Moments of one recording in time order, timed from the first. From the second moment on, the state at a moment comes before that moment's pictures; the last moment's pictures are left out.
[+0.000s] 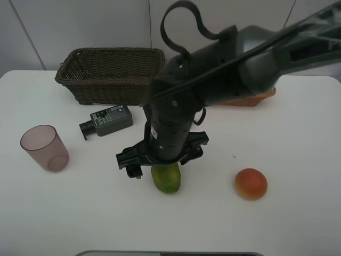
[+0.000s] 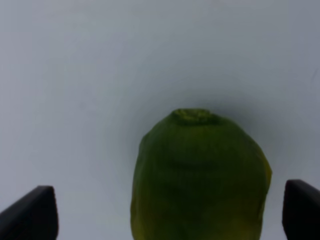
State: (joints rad) left arm -0.03 -0.01 -0.51 -0.19 1.07 0.20; right arm 0.99 1.95 -1.19 -0.20 0.74 0.72
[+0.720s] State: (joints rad) left arm -0.03 -0.01 -0.51 -0.19 1.07 0.20; right arm 0.98 2.04 -1.19 -0.22 0.71 0.73
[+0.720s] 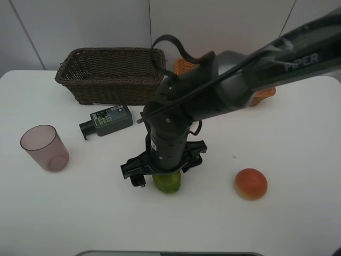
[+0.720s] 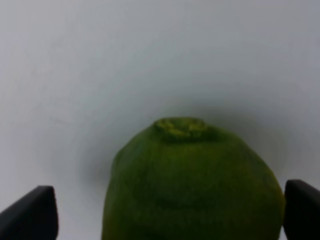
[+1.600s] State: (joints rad) left arm -0.03 -0.01 -0.51 -0.19 1.07 0.20; right arm 0.98 2.04 -1.20 -0.22 0.73 0.73
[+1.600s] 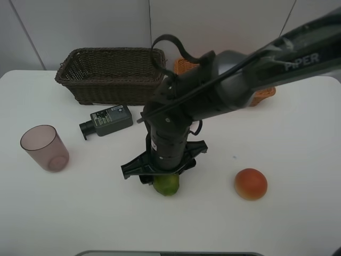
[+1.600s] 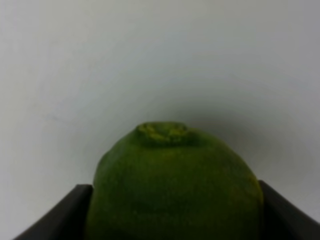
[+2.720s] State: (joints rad) left arm -0.03 -0.01 -0.51 -0.19 1.07 0.20; right arm 0.85 1.95 -1.38 -0.10 1.04 0.49
